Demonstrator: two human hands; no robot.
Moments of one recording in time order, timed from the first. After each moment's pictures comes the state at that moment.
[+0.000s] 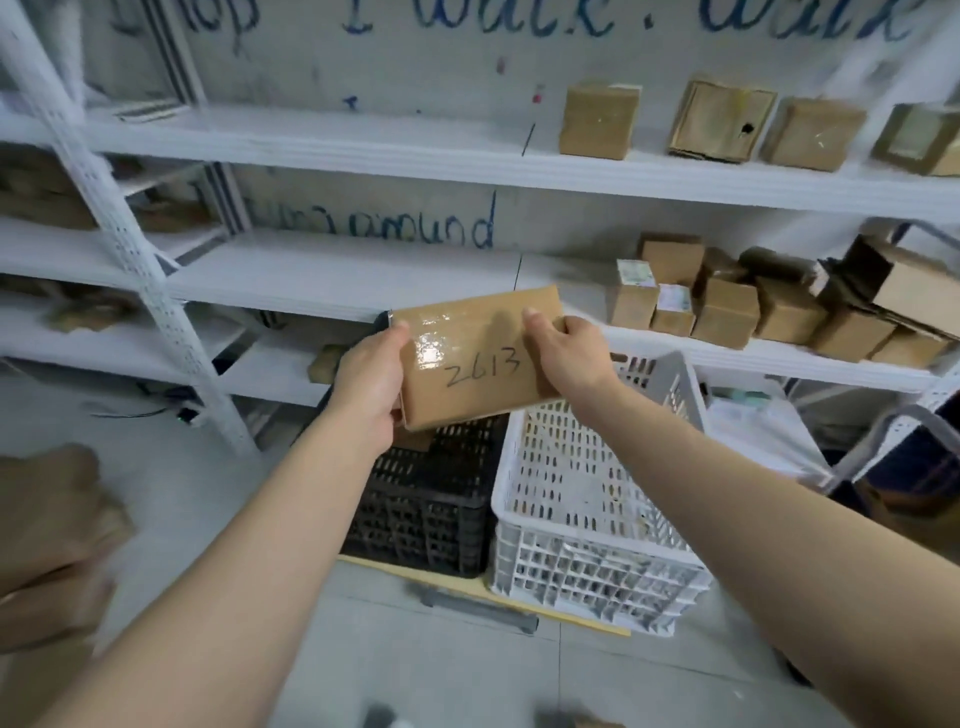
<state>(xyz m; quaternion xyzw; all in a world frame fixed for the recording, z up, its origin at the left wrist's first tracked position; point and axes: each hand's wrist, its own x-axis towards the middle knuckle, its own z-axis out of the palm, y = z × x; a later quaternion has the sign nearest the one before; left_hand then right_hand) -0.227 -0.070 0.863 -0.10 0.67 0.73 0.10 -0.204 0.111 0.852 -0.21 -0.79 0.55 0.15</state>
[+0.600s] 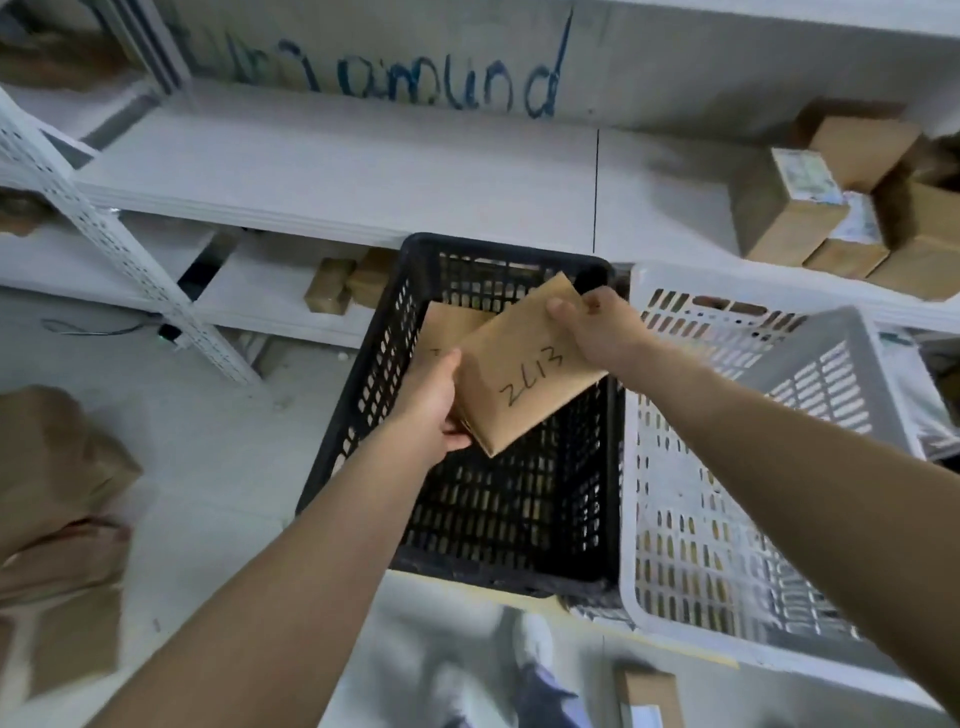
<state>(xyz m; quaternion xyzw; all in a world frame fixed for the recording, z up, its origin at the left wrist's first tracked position) -0.464 -0.071 0.696 -0.28 0.63 0.65 0.32 -0.457 0.126 0.708 -0.27 -0.86 0.43 -0.03</state>
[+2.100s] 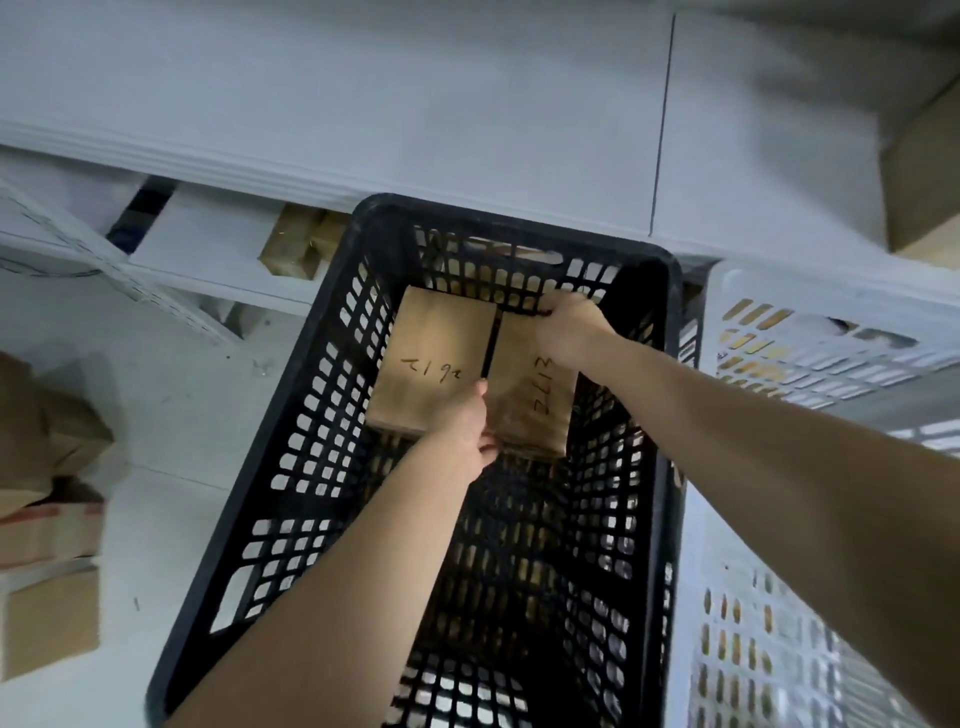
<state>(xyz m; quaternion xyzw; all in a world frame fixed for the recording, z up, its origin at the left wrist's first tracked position) -0.574 0.028 0.560 -0.39 0.57 0.61 0.39 -0.612 0.165 0.588 -0.23 -0.88 0.38 -0.18</state>
